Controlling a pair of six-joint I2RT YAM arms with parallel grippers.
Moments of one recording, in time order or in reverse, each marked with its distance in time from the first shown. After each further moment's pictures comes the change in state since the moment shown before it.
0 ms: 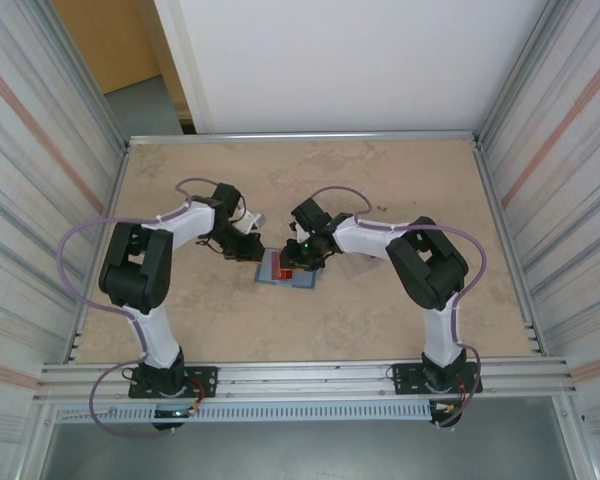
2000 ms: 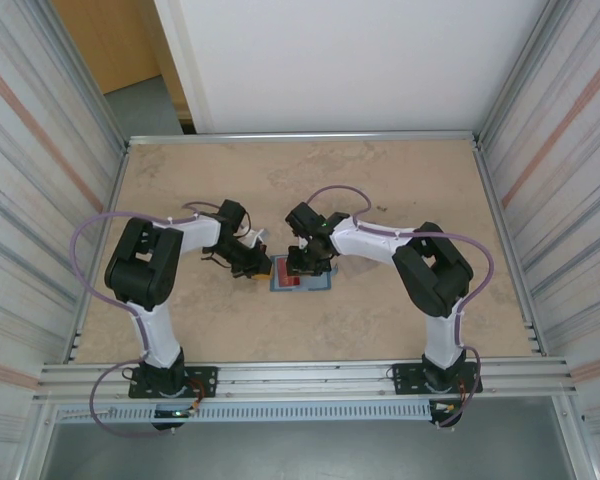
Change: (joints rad) left arm -0.051 0.042 -0.121 0.139 0.169 -0.199; right arm 0.061 -0.053 0.034 -0.217 0.174 -0.011
